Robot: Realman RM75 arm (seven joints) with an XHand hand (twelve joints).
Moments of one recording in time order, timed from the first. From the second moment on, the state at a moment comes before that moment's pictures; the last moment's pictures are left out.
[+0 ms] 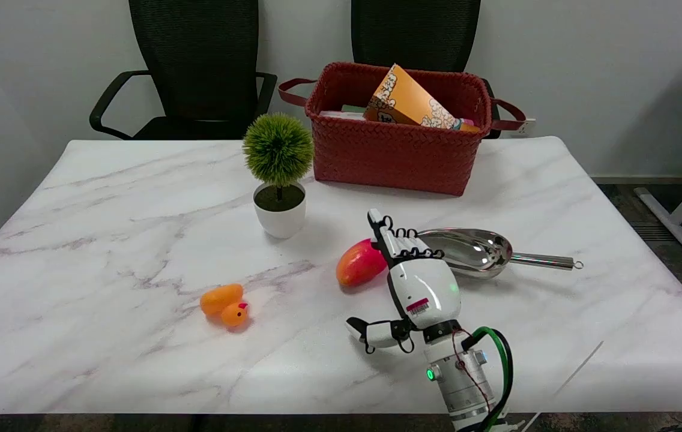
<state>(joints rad) -0.17 -1.25 -2.38 1.29 0.96 1.25 -0.37</state>
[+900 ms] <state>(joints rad) -0.18 -1.26 -2.38 1.27 0.95 1.29 -0.35</state>
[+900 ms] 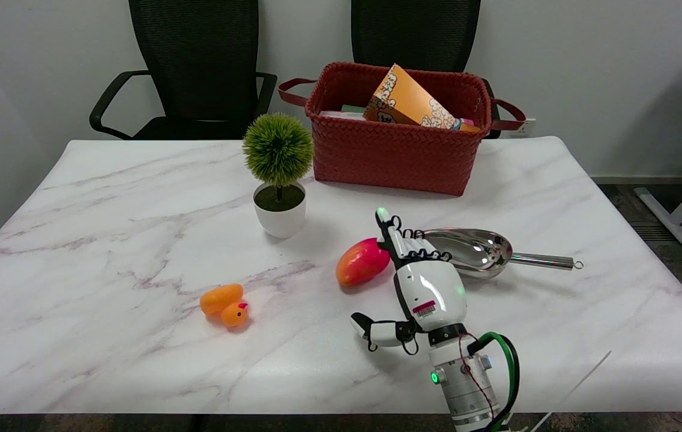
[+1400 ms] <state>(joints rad) -0.19 -1.27 -2.38 1.28 0.95 1.33 -0.35</state>
